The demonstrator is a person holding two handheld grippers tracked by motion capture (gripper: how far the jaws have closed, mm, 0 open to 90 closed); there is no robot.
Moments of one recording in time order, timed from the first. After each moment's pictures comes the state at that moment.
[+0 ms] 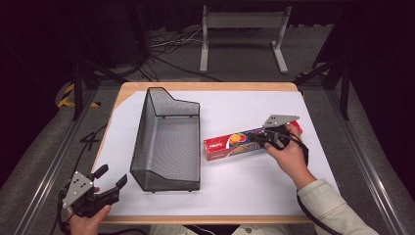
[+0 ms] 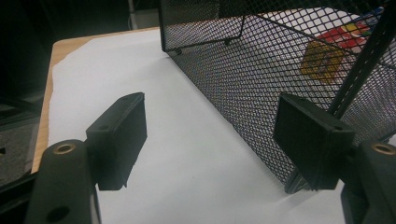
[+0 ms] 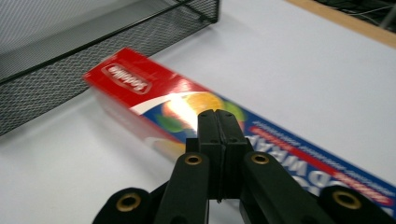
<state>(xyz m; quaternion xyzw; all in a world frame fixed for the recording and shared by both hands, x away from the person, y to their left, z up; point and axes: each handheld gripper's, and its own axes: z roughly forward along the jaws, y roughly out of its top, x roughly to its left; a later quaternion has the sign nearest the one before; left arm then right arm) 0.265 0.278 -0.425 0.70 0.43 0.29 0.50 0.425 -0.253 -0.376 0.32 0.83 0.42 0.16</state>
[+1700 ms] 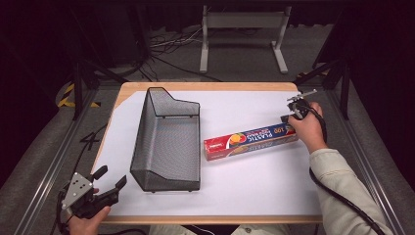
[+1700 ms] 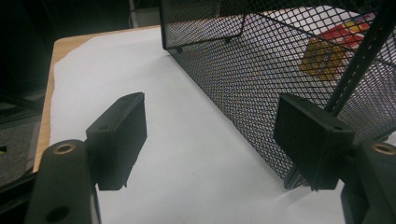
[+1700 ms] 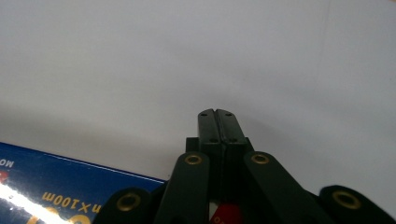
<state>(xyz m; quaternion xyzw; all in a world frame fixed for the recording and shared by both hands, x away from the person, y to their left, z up) 0.263 0.278 -0.425 0.70 0.43 0.29 0.49 0.523 -0.347 -0.394 0.51 0.80 0.25 0.18</state>
